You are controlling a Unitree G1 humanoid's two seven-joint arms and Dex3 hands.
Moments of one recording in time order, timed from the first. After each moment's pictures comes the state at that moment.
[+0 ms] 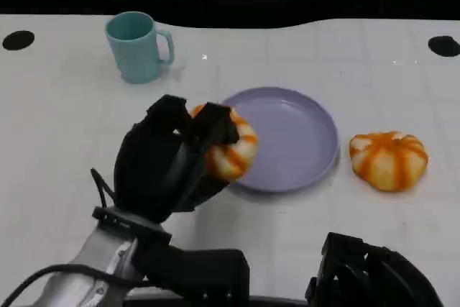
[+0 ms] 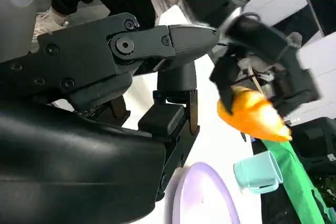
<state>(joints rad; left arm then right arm) -0.31 0.25 -0.47 0.17 0.87 -0.15 0.51 0.23 -0.06 0.08 -0.08 0.45 0.17 0.63</state>
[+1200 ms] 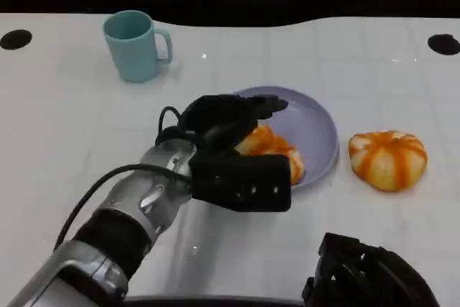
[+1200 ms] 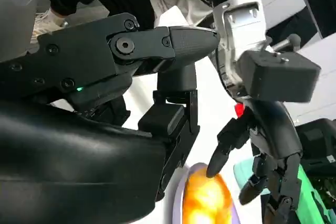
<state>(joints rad) -0.77 0.06 -0.53 0.80 0.71 -0.16 0.03 0.22 -0.06 0.09 -0.06 0.45 0.14 0.64</state>
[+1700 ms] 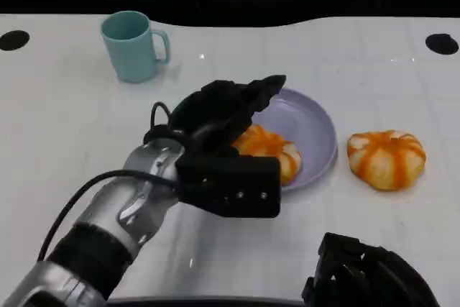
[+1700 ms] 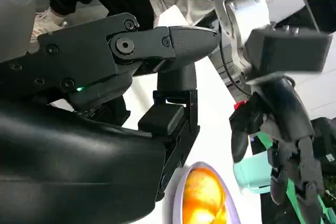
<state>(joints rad) -0.64 0.13 -0.49 0.54 0.65 -0.15 -0.02 0.22 -0.06 0.10 -0.05 0.45 0.14 0.64</state>
